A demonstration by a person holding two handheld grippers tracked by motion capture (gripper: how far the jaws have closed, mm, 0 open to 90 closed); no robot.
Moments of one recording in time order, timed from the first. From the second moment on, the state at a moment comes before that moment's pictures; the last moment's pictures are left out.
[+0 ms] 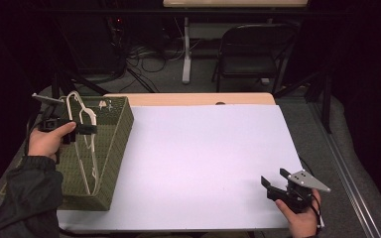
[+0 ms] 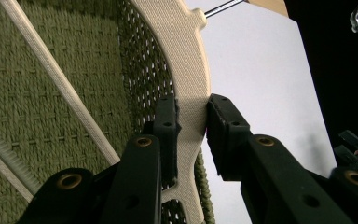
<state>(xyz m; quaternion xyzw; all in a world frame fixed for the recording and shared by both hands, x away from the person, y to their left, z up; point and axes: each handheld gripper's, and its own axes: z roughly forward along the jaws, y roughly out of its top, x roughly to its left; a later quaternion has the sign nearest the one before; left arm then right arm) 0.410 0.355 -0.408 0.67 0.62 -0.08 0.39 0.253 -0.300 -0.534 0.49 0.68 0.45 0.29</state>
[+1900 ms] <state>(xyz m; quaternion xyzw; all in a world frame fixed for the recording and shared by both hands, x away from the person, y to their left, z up) 0.416 0.358 -0.467 0.68 0.64 -0.06 0.35 0.254 -0.301 -0.533 0.49 0.69 0.45 0.29</state>
